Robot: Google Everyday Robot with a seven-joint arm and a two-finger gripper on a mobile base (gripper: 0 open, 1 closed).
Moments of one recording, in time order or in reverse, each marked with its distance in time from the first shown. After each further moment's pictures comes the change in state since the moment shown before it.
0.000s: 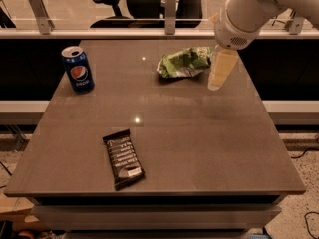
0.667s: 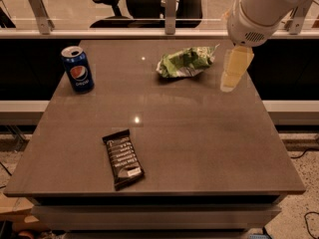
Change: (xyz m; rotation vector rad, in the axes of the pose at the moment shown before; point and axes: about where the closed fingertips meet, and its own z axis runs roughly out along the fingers) arm 0.011 0.018 -0.038 -0.013 0.059 0.028
